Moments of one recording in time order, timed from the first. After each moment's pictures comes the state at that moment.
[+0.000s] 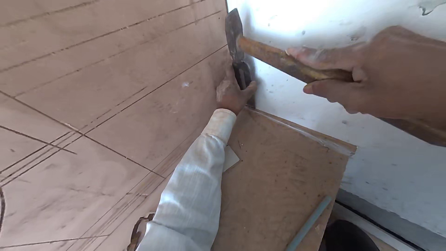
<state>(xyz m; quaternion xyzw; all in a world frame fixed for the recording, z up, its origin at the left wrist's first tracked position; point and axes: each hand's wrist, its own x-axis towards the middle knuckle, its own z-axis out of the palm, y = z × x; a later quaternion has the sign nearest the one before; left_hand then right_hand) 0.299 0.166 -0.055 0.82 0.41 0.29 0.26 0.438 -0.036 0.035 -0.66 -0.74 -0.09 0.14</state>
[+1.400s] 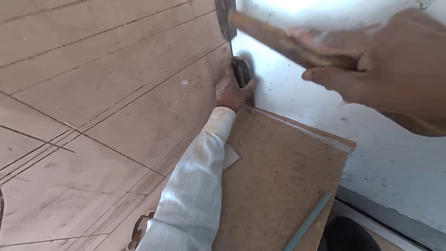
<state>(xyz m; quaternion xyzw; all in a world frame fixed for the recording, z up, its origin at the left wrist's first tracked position) 0.300 0.165 -0.054 0.83 0.41 0.29 0.25 0.434 -0.038 0.038 -0.66 -0.71 -0.09 0.21</state>
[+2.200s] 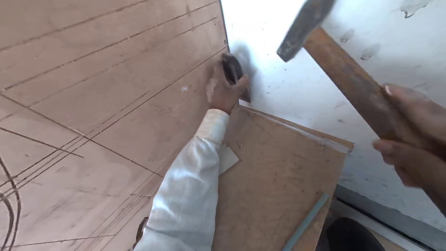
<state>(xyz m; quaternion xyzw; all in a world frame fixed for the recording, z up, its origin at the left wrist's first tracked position) 0.288 0.171 -0.049 0.80 0.37 0.39 0.27 0.440 -0.149 -0.040 -0.72 -0.58 0.02 0.37</state>
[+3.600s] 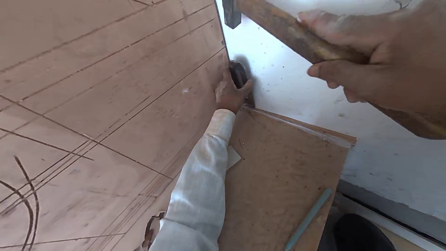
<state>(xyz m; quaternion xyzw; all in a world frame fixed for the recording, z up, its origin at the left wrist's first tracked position) 0.302 0.166 -0.051 0.81 0.42 0.29 0.27 0.442 -0.050 0.032 -0.67 -0.68 -0.05 0.29</state>
